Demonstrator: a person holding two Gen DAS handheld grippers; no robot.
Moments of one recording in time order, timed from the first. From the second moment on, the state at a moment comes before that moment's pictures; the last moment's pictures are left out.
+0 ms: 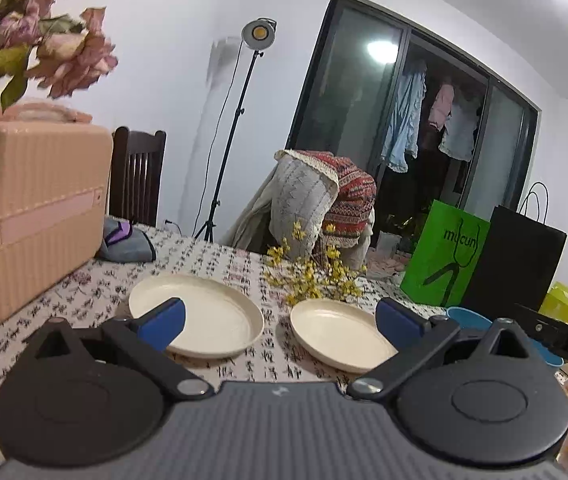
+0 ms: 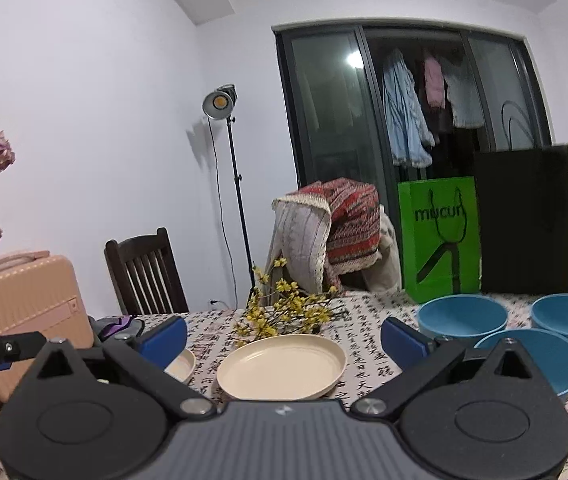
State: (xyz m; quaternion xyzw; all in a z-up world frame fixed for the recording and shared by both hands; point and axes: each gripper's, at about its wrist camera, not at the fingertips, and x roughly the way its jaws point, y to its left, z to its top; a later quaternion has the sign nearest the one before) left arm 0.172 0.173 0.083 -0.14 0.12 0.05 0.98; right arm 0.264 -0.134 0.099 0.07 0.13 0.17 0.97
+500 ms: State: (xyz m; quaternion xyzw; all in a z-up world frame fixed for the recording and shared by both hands) left arm 0.205 0.232 0.096 -0.17 0.13 0.11 0.97; right arm 0.324 -0.066 0.117 0.08 0.18 0.19 0.96
